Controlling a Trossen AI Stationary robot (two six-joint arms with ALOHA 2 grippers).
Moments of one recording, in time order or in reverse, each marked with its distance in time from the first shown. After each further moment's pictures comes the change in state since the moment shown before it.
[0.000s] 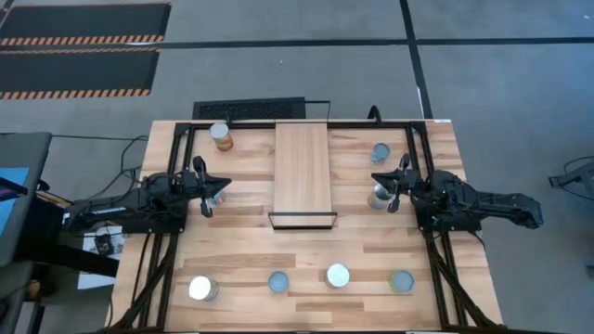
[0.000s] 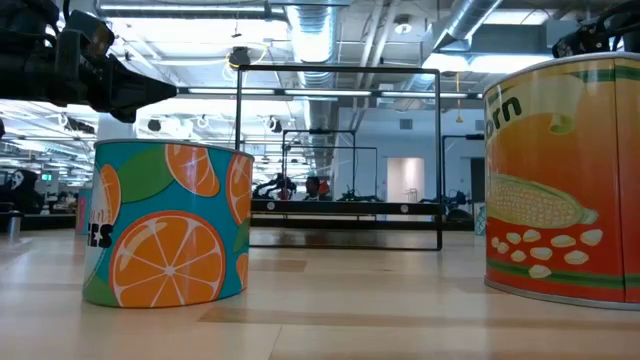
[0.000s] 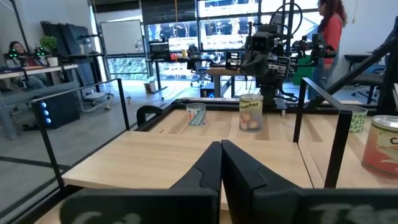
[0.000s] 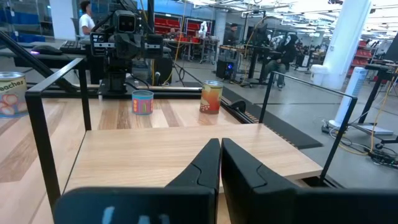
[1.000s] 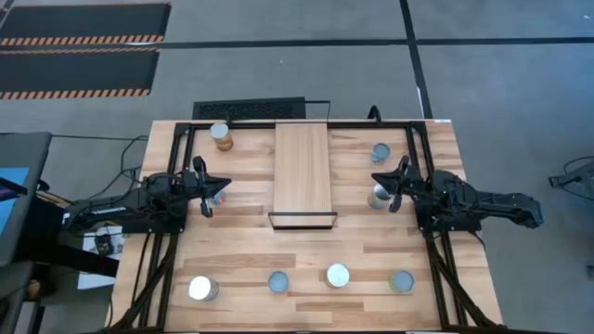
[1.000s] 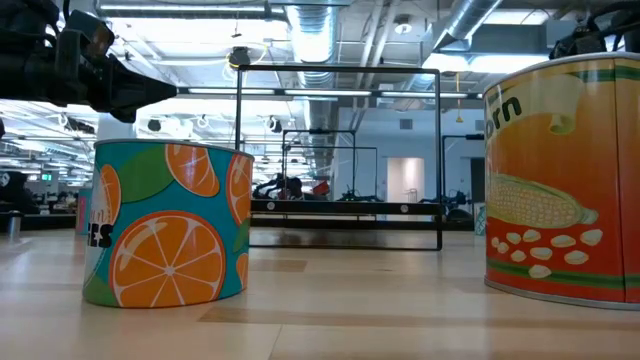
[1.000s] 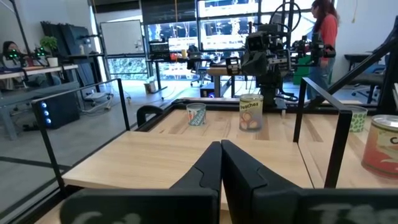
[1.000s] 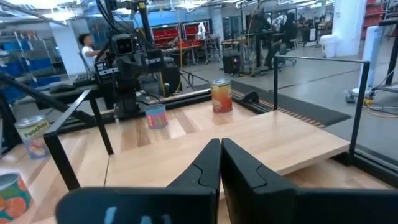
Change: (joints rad) left arm 0.000 0.000 0.000 0.000 0.000 0.000; right arm 0.008 0.000 0.000 0.023 0.003 0.243
